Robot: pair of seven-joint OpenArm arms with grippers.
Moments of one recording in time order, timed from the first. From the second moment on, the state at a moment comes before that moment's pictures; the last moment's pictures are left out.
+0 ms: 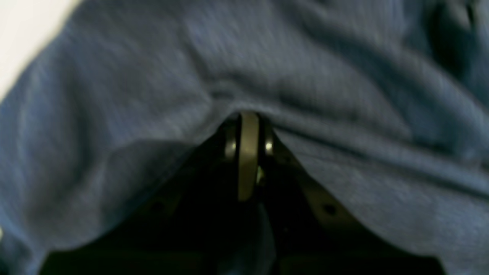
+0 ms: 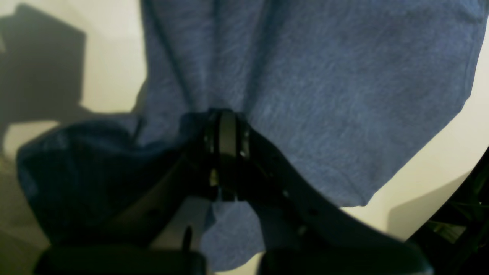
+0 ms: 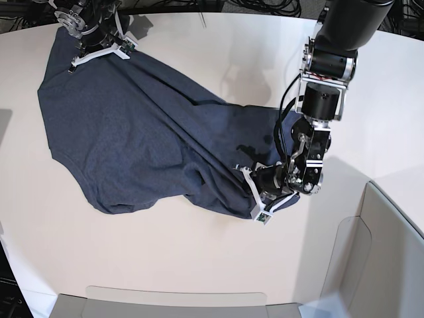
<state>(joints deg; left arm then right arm) -25.1 -7.0 7.4 58.2 -17.7 -22.0 51.2 -27.3 46.2 -29.8 119.1 -9.0 5.2 -56.3</state>
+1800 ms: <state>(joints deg) 13.9 -2.5 -35.1 111.4 -24.6 -22.6 68.2 -6.9 16.2 -16.0 118.2 -8.2 5.8 -58.5</state>
